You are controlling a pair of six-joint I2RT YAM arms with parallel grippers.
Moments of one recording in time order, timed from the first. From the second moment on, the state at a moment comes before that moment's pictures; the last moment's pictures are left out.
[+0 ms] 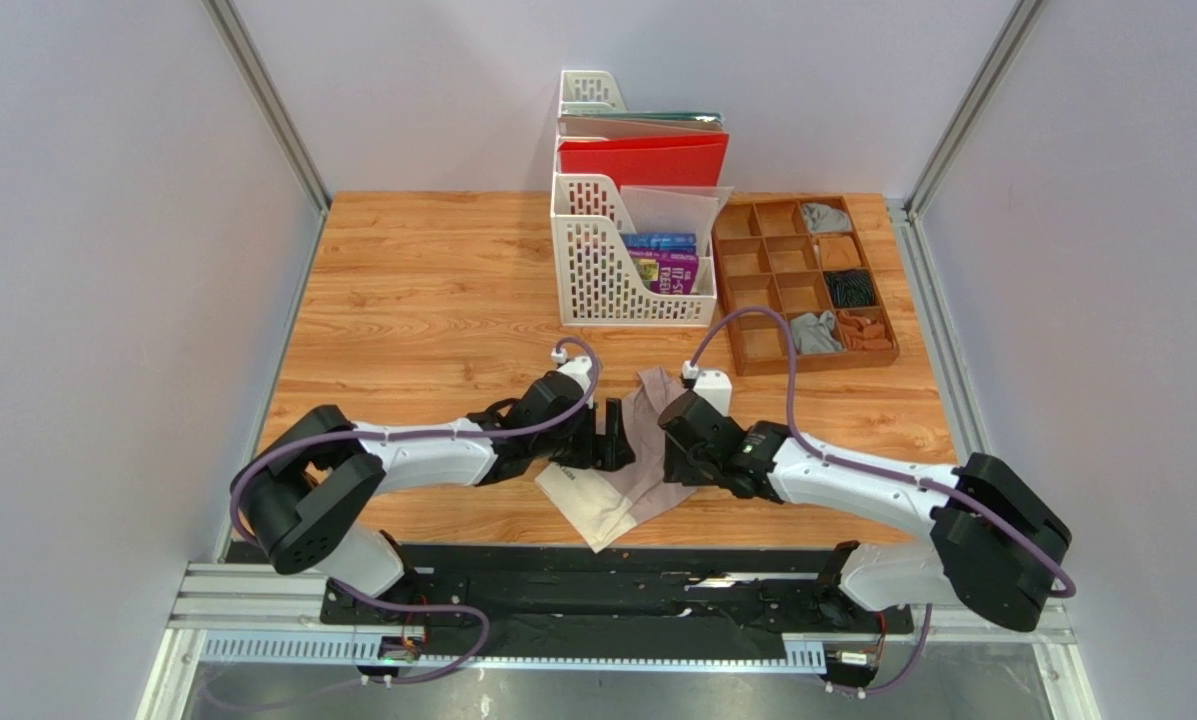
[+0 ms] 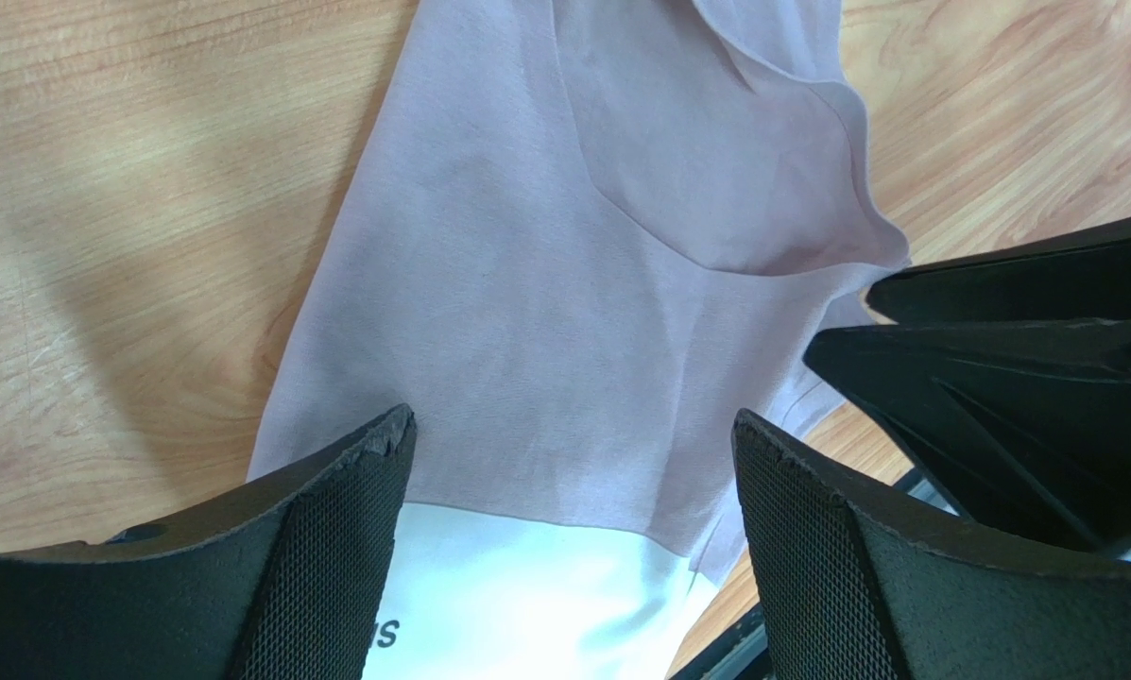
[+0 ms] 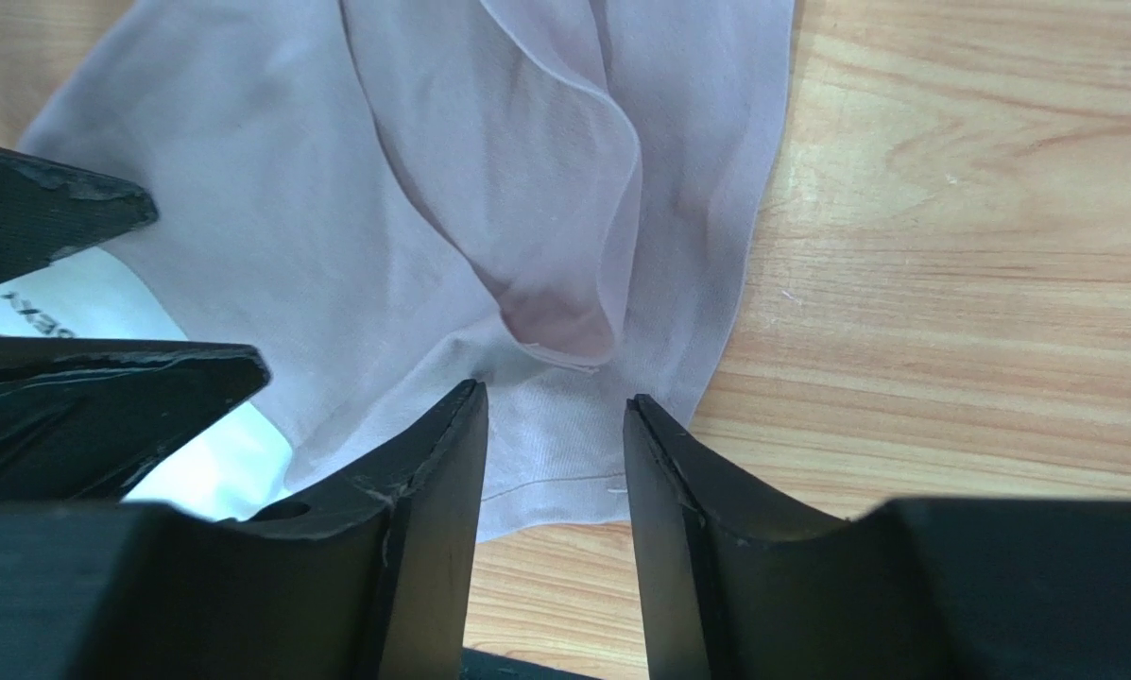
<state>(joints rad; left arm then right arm) -0.86 1.51 0.63 0.16 0.07 -0.69 0.92 1.30 0.65 -0.37 0.30 0.80</state>
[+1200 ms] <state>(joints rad) -0.86 1.46 0.63 0.05 0.04 -0.64 0.70 1.91 1.21 -0.23 0.23 0.55</state>
